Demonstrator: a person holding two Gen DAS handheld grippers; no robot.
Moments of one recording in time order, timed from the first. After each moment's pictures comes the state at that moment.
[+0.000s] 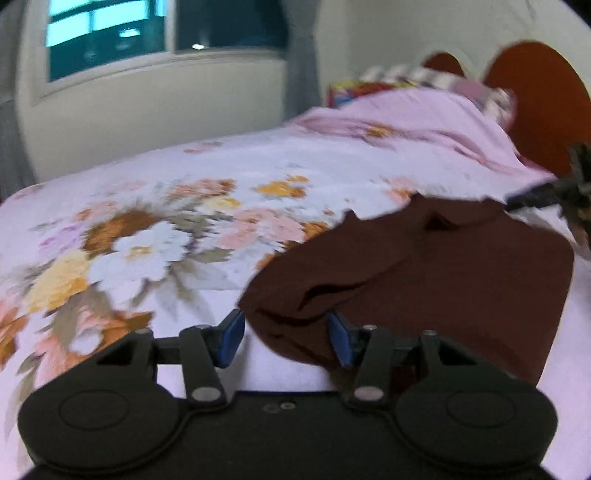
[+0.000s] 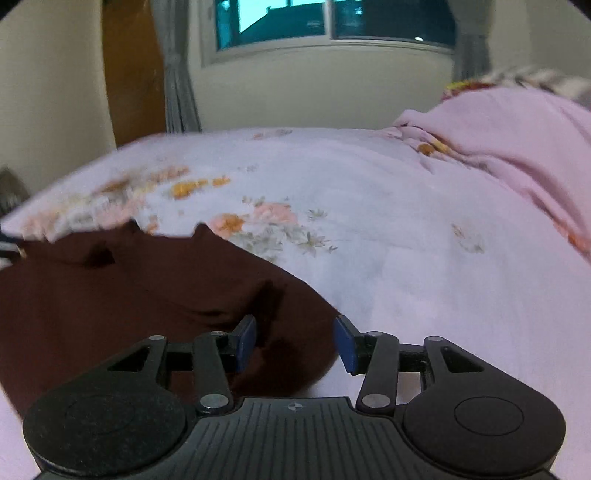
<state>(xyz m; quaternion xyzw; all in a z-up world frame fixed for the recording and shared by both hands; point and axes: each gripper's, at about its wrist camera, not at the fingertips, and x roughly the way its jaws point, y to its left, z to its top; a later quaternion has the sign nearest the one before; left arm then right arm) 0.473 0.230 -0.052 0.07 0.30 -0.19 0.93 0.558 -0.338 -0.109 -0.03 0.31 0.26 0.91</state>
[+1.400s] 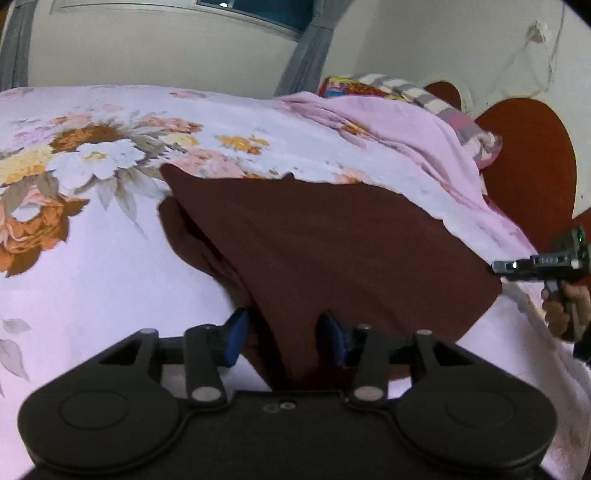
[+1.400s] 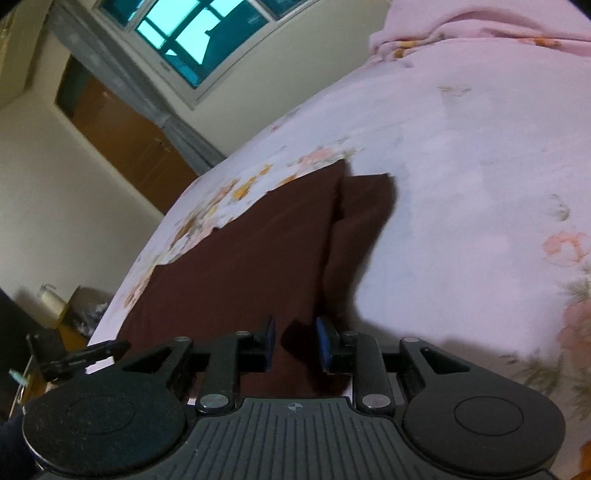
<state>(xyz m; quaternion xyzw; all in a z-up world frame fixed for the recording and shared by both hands) 0.413 0.217 -0.069 -0.07 0.36 -0.22 0.91 0.477 -0.392 -0.115 0.25 0.38 0.31 0.83</state>
